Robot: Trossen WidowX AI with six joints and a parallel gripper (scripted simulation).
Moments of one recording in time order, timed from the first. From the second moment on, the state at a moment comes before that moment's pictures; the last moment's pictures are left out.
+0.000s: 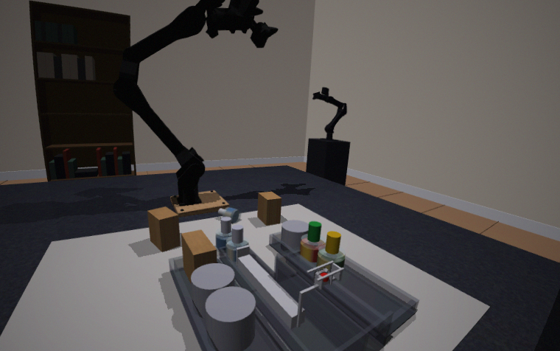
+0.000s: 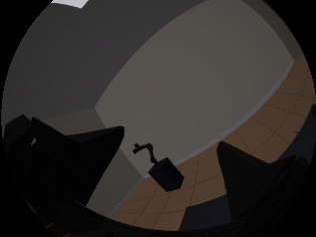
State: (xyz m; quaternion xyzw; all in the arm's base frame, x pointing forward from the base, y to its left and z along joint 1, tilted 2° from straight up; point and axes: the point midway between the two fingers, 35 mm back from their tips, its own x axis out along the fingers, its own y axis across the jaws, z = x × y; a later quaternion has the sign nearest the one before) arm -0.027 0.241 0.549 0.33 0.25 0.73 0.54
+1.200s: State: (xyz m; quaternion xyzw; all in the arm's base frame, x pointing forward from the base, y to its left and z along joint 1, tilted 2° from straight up) arm 0.302 0.108 0.183 -0.01 0.60 0.08 0.80
